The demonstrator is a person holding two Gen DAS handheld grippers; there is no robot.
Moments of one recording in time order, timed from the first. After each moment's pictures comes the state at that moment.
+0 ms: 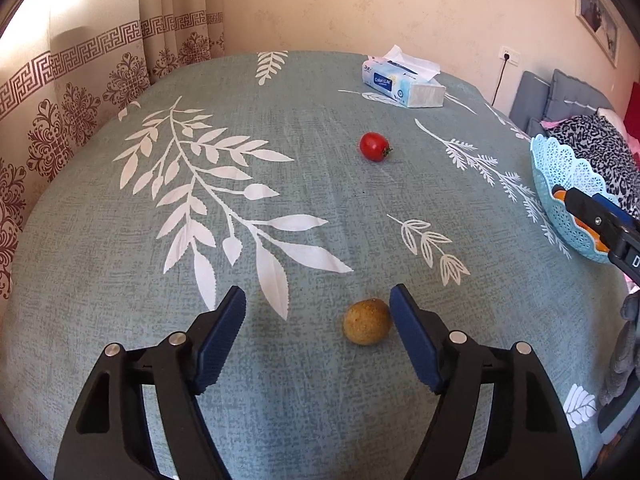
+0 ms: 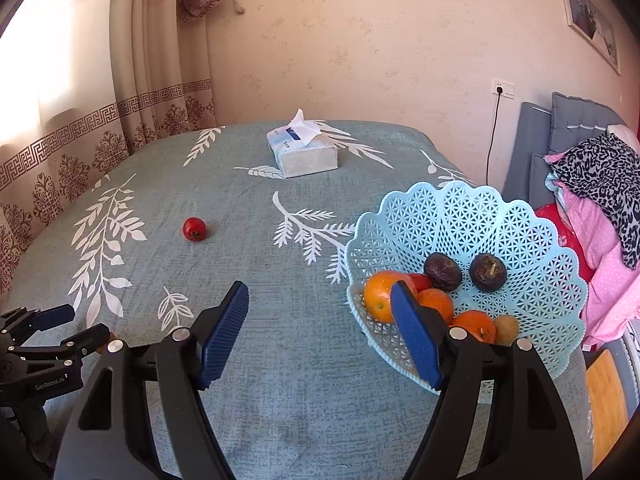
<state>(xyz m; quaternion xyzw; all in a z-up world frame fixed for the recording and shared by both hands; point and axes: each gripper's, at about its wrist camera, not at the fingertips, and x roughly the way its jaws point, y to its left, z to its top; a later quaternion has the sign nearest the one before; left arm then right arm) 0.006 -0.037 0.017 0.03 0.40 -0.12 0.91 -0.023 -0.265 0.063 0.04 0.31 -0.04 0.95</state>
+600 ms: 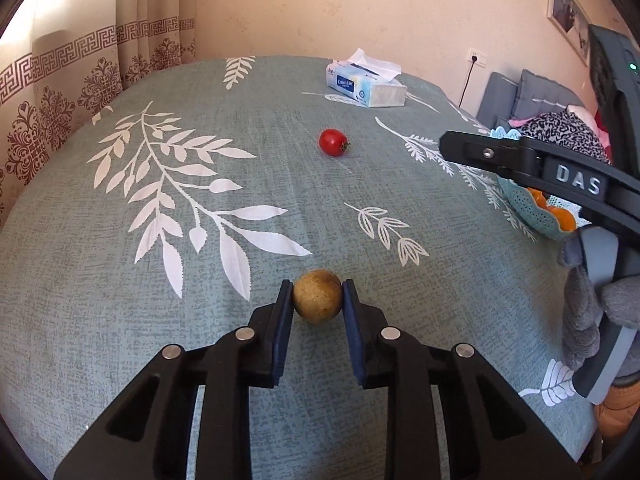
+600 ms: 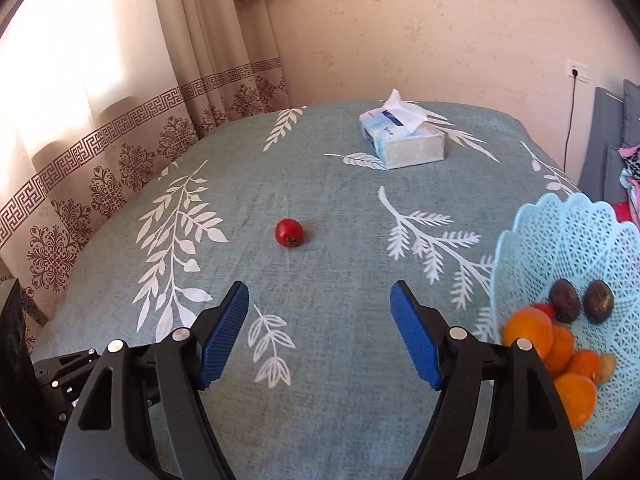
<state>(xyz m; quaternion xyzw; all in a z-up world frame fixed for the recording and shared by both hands) -0.013 -0.038 0.016 0.01 0.38 -0.17 0.91 0.037 -0.221 0.067 0.07 0.35 0.10 0.93</state>
